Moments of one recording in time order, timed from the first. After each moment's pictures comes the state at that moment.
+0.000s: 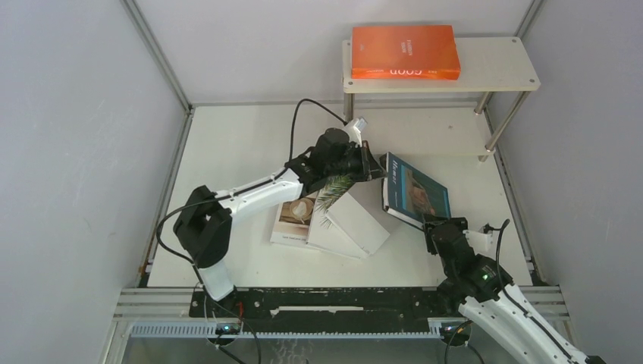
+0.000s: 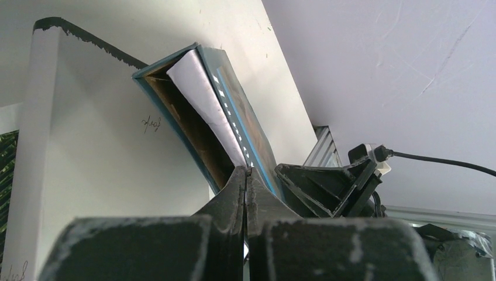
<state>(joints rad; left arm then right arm) -0.84 1.76 1.35 0.03 0.30 -0.81 0.65 0.28 0.35 -0.81 0.63 1.77</state>
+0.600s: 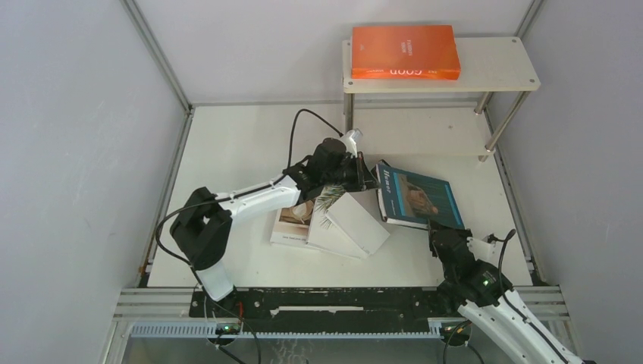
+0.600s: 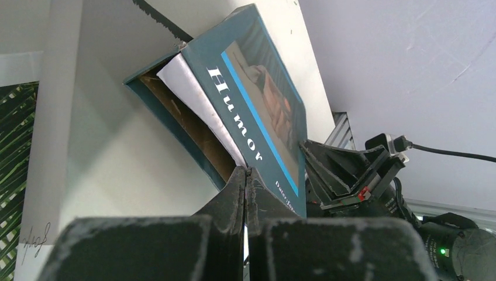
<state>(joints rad) -0.84 1.73 1.24 0.04 0.30 -0.81 0.65 0.19 0.29 -0.85 0.70 1.88</state>
